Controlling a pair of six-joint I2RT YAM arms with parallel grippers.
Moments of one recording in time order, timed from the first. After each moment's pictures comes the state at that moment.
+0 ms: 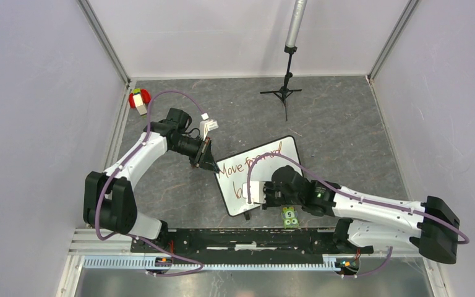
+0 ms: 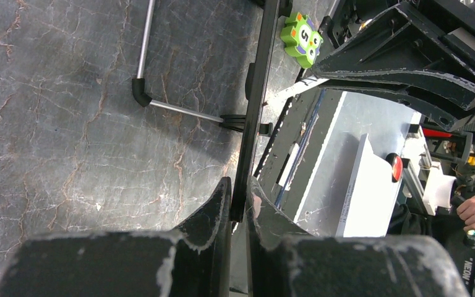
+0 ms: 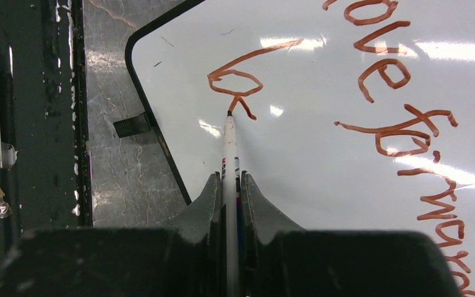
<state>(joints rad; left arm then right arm) -0.27 1.45 1.05 -0.87 0.94 0.29 1.12 1.07 0.63 -0.22 -0.09 -0.56</state>
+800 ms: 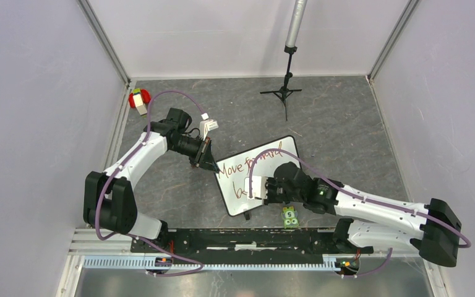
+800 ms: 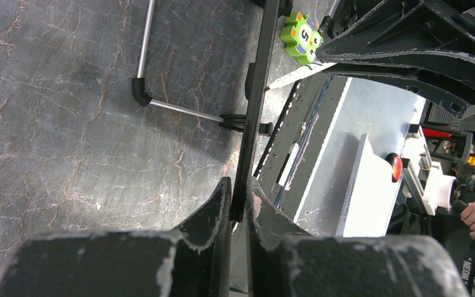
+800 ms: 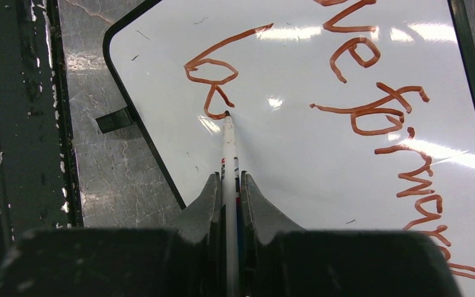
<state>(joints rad) -0.27 1.45 1.05 -0.87 0.94 0.29 1.08 1.04 0.65 -0.26 -0.07 -0.54</state>
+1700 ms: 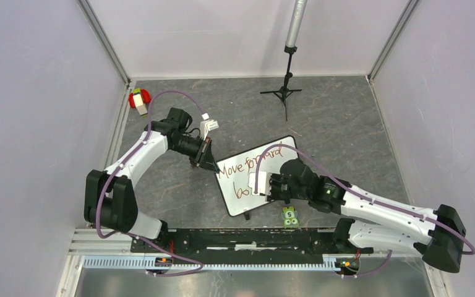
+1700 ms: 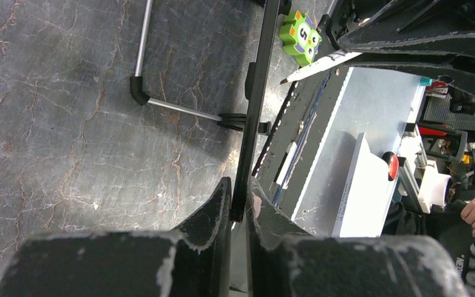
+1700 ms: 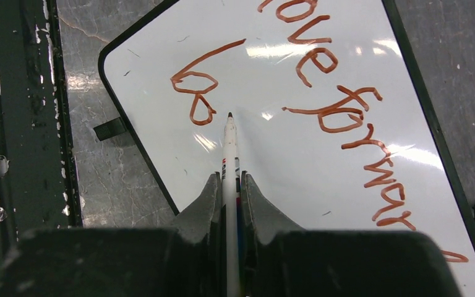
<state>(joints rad) -0.27 1.46 1.06 -0.88 0.94 0.29 1.05 1.00 0.67 -0.28 -0.12 -0.54</state>
